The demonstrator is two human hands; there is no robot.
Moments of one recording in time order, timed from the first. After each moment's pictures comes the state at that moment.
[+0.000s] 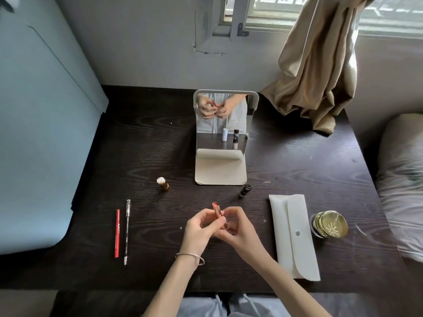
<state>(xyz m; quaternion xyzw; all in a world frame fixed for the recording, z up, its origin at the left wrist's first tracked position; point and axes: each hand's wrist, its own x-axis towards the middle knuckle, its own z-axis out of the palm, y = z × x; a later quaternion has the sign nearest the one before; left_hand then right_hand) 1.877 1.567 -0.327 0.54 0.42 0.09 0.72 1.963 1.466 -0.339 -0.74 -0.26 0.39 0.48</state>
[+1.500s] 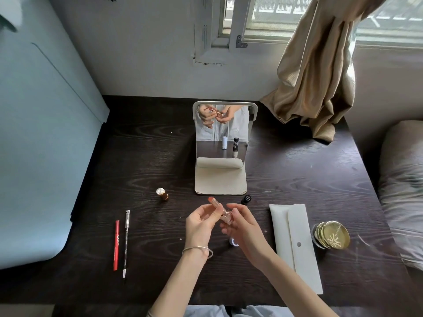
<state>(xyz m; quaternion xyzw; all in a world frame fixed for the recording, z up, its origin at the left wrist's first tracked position) 1.914 1.577 -0.298 0.42 0.50 0.16 0.74 1.985 1.491 -0.316 -0.59 -0.03 0.50 0.64</state>
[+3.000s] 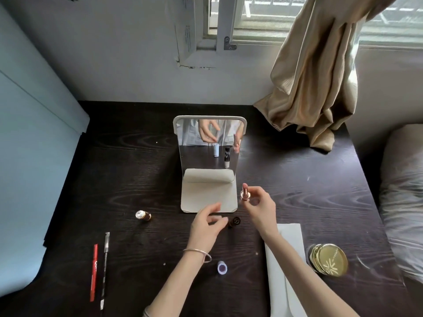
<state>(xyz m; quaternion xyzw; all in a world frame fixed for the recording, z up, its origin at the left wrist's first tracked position) 1.983 1.597 -0.335 0.61 0.45 0.05 0.65 2.116 1.510 -0.371 -0.84 -0.15 0.23 0.47</state>
